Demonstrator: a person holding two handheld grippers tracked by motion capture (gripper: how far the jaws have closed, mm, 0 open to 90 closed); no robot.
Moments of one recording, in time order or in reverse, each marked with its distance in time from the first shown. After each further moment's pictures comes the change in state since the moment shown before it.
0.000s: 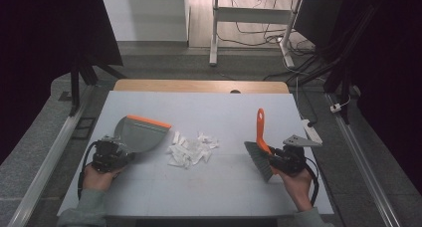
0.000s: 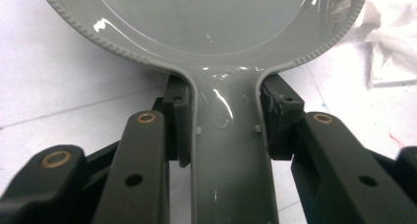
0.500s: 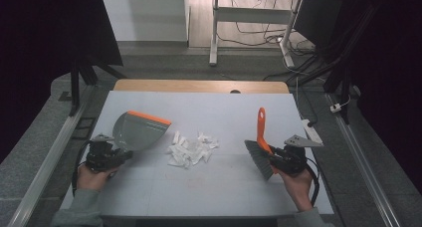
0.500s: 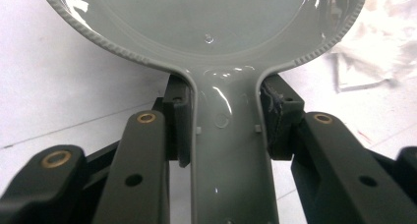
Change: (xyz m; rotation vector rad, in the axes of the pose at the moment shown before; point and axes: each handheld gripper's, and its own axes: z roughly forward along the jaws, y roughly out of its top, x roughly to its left) left arm 0.010 -0.001 -0.016 -0.063 -0.086 0.036; right arm 0.001 0.001 -0.003 -0.025 0.000 -0.007
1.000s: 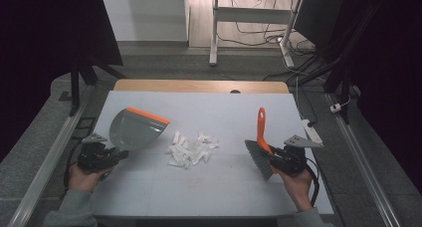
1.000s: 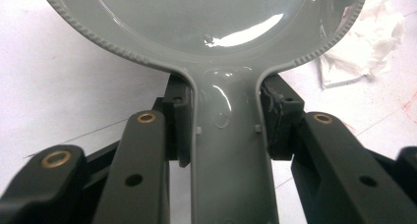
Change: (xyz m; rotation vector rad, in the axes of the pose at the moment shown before) left arm 0.009 -0.002 -0.016 -0.039 -0.043 0.054; right arm 0.000 -0.001 0.001 -0.003 -0.007 -0.006
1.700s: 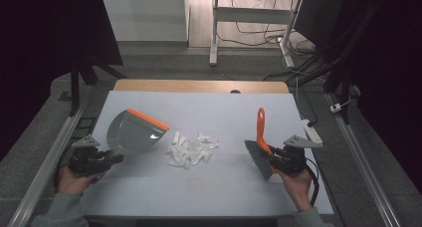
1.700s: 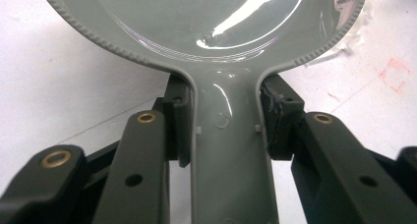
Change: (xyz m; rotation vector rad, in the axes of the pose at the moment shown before) left arm 0.011 -0.009 -0.015 0.004 -0.072 0.095; right arm 0.000 -0.001 0.001 0.001 0.002 -0.005
